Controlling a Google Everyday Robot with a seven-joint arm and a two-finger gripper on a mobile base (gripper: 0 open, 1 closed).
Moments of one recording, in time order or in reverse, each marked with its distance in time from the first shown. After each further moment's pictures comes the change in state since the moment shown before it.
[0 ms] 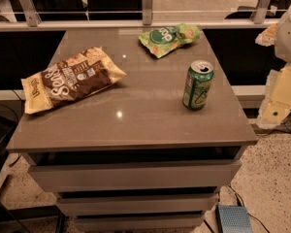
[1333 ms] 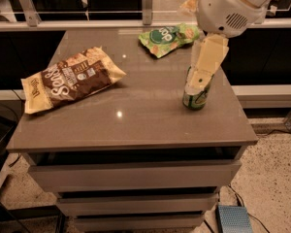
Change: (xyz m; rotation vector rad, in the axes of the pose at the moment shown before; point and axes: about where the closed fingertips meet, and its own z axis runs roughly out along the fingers) arm -0.148 -0.031 0.016 -0.004 -0.303 -0.277
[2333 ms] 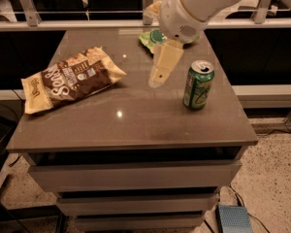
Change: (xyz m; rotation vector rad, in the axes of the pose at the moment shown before) arm -0.035 -0.050 0.070 0.062 -0.115 -0.076
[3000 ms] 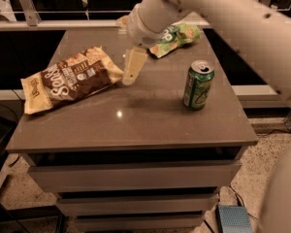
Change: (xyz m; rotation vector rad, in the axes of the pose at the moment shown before) arm -0.012 -0.056 0.119 -0.030 -0.051 -0.088
